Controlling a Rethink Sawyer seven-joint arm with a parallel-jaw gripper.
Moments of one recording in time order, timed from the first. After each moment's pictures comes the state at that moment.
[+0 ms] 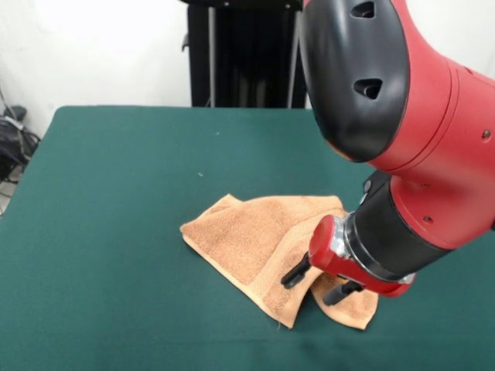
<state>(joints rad) 0.07 0.10 -0.43 0.39 0.02 1.30 1.88</state>
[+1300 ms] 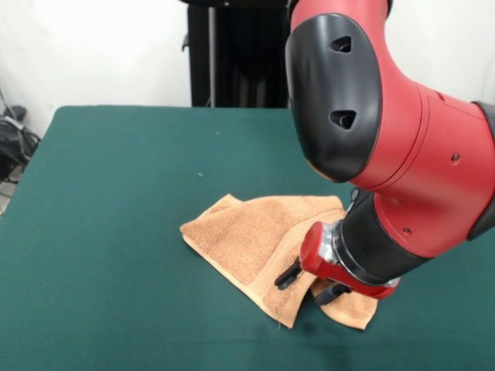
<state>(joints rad) 0.07 0.11 -0.41 0.44 0.02 1.27 1.88</state>
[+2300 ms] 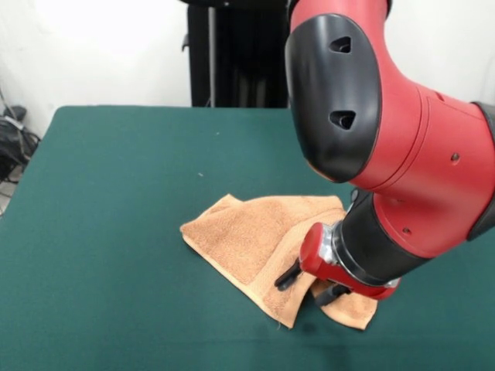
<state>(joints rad) 0.07 0.11 -0.41 0.44 0.02 1.25 1.88</state>
